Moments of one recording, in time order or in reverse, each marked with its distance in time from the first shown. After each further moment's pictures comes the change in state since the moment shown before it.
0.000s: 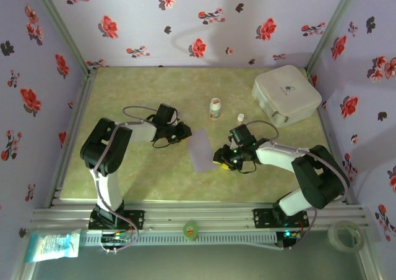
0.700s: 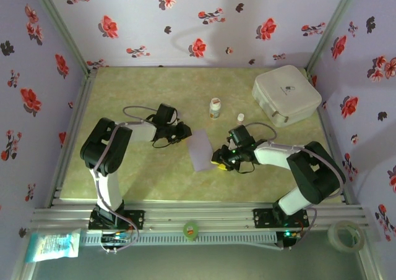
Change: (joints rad) left arm 0.001 0.000 0.000 0.000 0.005 0.000; right arm 0.002 0.045 -0.016 0.098 -0.046 0.051
